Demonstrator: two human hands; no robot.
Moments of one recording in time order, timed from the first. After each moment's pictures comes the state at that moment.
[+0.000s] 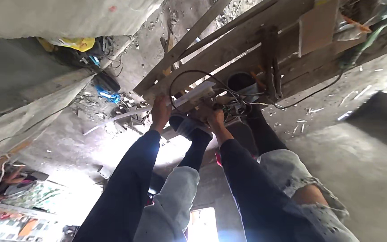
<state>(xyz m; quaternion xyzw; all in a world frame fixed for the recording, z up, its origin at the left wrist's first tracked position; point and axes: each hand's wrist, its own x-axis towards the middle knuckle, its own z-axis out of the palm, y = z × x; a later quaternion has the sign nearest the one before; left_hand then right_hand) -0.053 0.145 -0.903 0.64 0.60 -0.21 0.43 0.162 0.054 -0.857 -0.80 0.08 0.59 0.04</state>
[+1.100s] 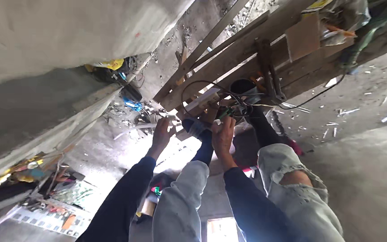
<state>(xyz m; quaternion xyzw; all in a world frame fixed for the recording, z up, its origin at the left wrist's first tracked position) -0.097 0.143 -0.763 0.73 0.52 -0.14 0.42 0.143 0.033 -0.746 -0.89 -0.21 0.38 0.16</state>
